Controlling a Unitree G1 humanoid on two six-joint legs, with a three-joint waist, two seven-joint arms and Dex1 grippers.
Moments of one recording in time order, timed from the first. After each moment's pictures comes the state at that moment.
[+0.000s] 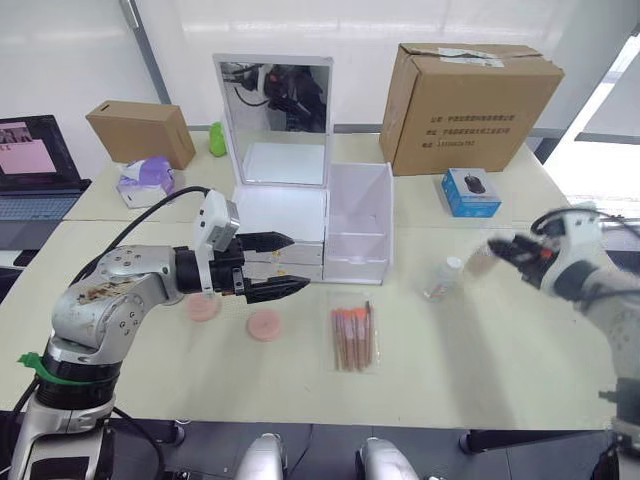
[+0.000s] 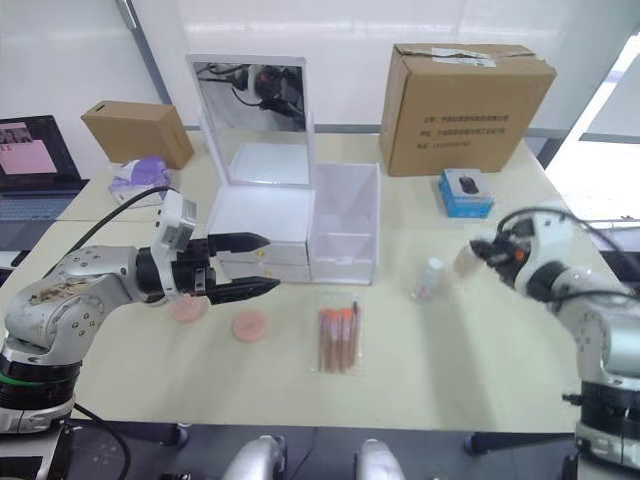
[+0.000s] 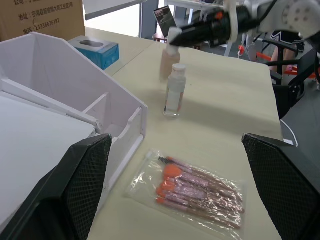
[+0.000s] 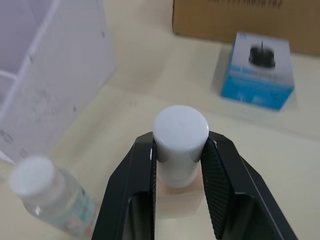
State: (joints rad) left arm -0.47 0.73 0.06 -0.30 -0.68 0.69 -1.01; right arm -0.47 -0.82 -0.35 -0.17 0.51 0.83 0.59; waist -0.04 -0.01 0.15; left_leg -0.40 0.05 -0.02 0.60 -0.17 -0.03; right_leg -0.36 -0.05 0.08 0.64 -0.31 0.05
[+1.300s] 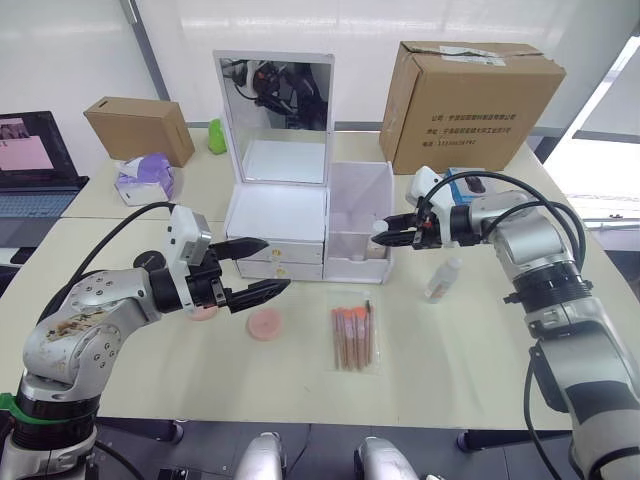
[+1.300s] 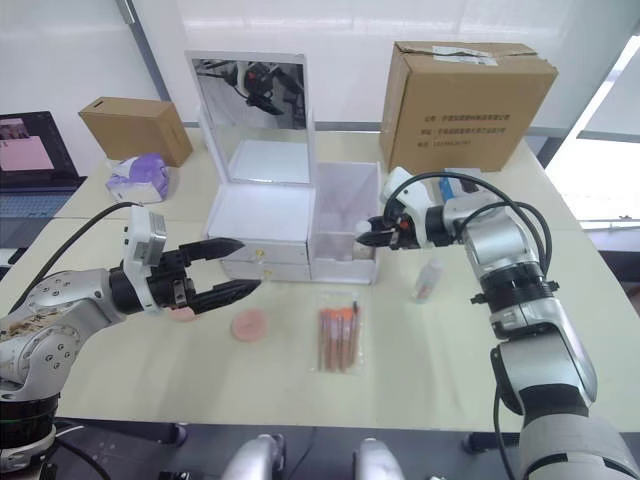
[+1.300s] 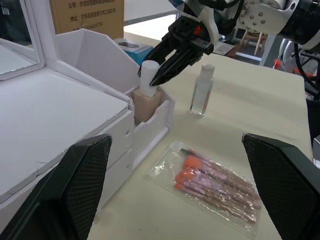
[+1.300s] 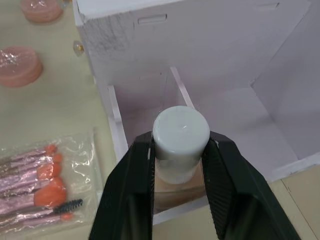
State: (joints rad) left arm -0.29 0.73 0.18 -0.40 -0.73 0.66 -0.90; right arm -1.00 -0.62 0.26 0.60 0.16 0.29 1.20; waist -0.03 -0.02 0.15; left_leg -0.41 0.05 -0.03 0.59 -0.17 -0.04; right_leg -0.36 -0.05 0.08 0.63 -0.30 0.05
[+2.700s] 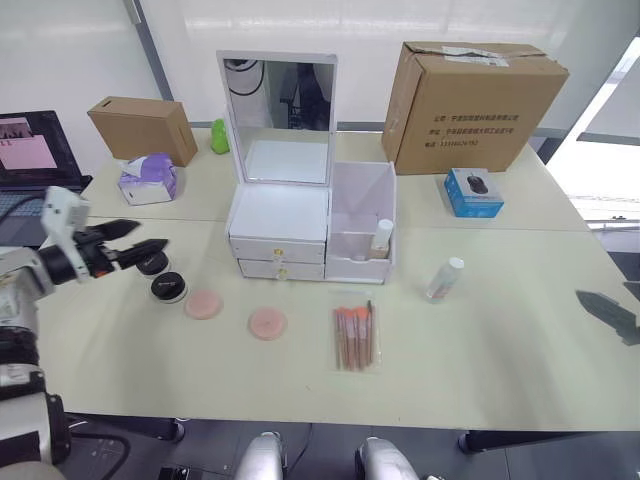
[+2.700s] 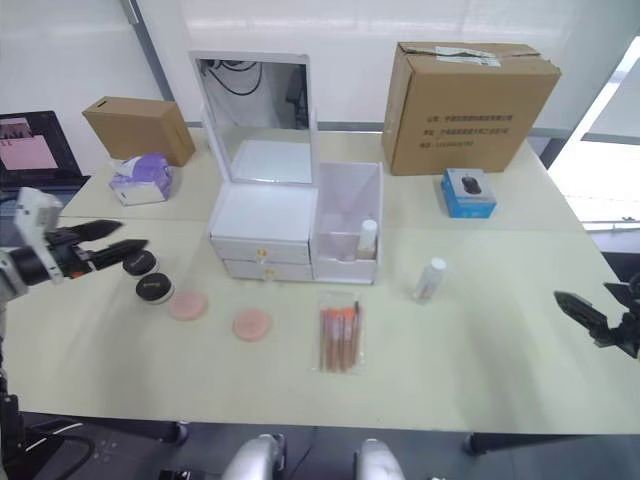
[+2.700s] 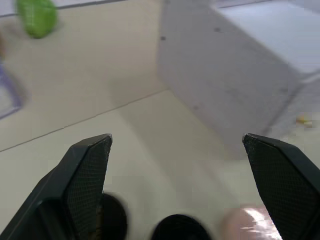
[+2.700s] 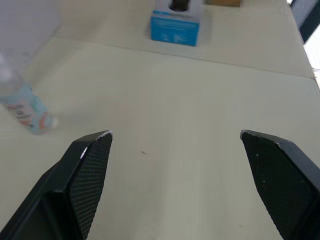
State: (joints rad) left arm -0.58 0.89 0.23 0.49 -0.45 0.41 -1.23; right arm 0.08 -0.86 -0.83 -0.28 0.55 0.88 0.84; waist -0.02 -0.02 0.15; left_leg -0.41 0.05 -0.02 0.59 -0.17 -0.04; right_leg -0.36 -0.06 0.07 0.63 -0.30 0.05
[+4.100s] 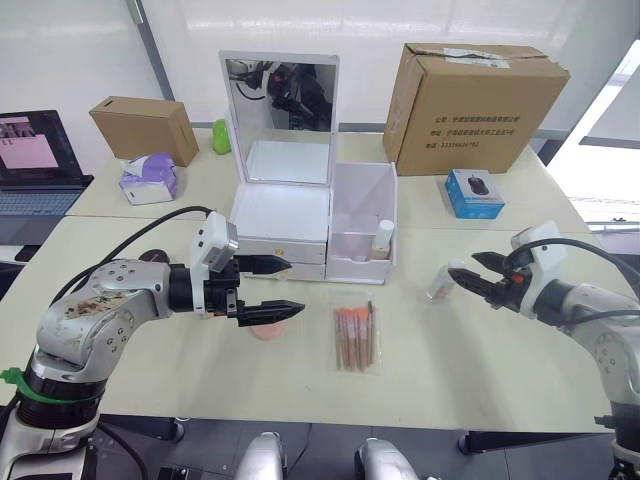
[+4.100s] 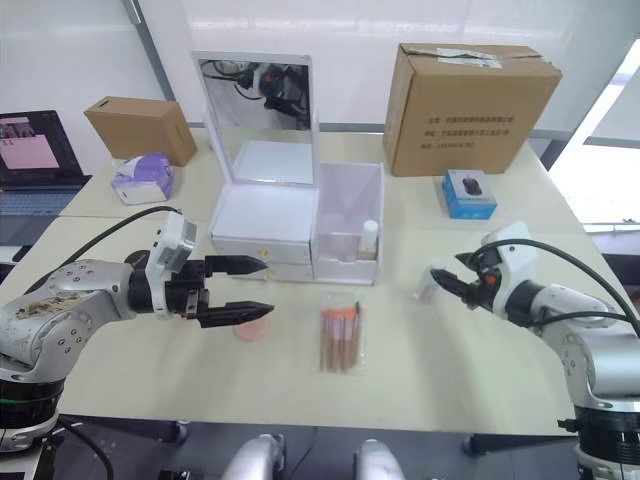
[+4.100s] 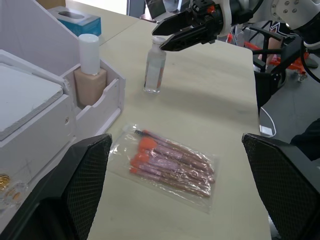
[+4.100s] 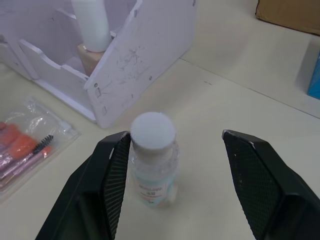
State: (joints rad) left arm -0.39 0.78 0.06 -0.38 -0.72 0.75 -1.04; right arm -0.22 -0.76 -0.25 -0.24 0.49 0.74 0.68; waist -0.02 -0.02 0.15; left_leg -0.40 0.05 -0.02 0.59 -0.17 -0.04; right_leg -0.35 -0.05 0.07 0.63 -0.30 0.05
